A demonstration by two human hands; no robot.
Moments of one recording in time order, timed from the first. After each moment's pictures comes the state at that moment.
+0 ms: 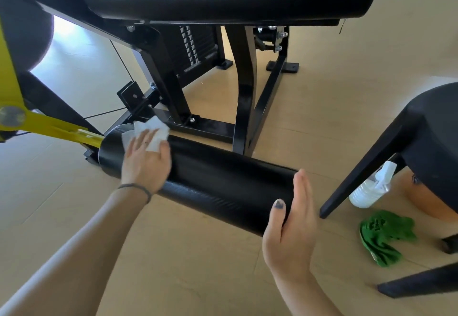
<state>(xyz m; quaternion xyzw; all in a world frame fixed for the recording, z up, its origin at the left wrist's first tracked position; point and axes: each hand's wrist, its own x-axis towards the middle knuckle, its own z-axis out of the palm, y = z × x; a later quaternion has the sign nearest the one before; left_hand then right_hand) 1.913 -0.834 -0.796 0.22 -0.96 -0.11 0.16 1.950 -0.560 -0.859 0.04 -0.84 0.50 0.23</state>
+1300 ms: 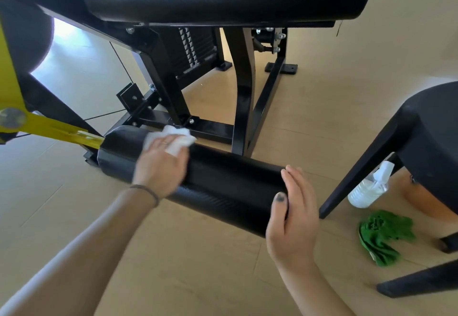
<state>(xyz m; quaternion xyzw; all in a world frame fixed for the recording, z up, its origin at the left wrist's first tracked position) 1.916 -0.813 -0.793 0.08 -0.98 -0.09 0.14 1.939 -0.553 -0.846 0.08 -0.82 0.50 0.25</state>
